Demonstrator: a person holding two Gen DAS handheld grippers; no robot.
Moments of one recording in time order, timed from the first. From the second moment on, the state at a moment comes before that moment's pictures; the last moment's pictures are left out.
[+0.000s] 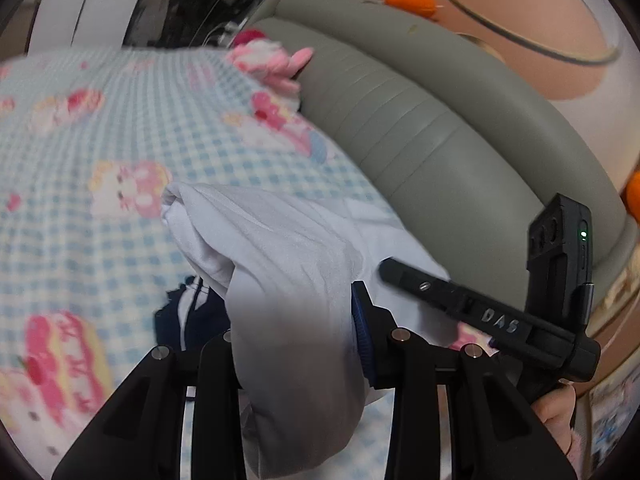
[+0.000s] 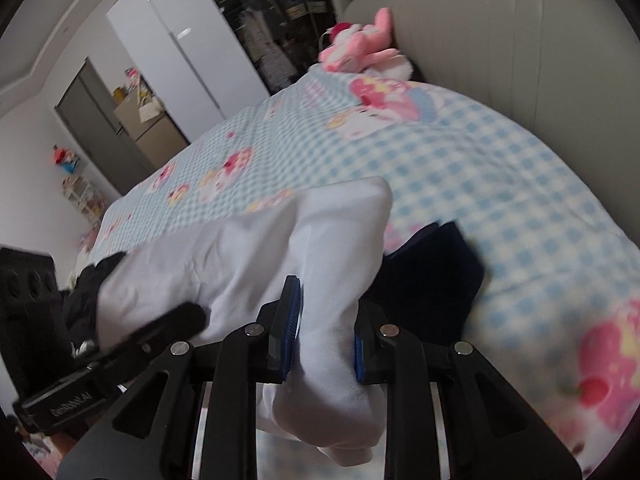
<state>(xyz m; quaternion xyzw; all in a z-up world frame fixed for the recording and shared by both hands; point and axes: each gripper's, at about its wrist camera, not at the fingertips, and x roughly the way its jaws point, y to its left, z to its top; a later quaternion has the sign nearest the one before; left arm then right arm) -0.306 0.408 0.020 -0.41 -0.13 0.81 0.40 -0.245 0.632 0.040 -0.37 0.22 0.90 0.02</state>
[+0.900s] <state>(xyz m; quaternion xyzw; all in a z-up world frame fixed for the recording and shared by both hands) -0.300 0.427 -0.049 -0.47 -0.03 0.79 0.39 -0.220 0.616 -0.025 -0.43 0.14 0.89 0.07</state>
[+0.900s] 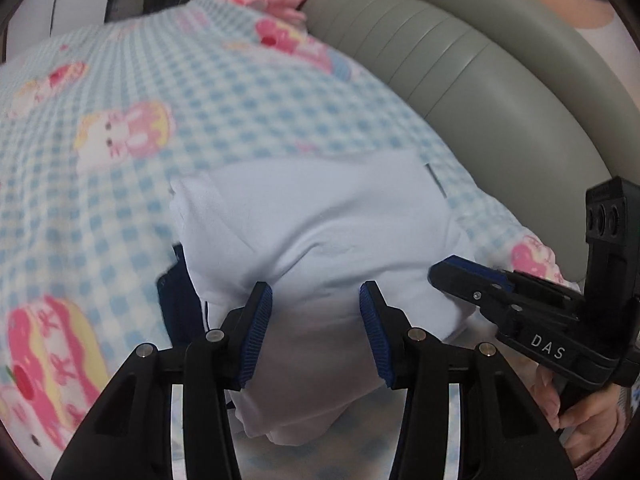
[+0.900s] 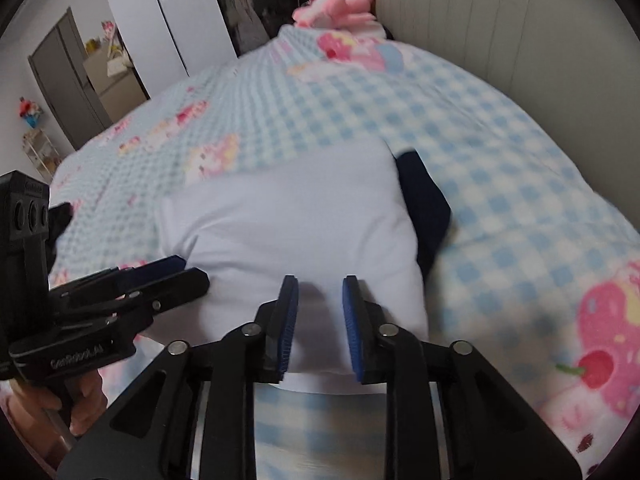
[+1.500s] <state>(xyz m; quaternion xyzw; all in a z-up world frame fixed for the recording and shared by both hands) -0.294 0.342 0.029 -0.42 -0.04 0.84 0.34 -0.223 0.546 0.041 -0.40 0.09 0.91 0.07</state>
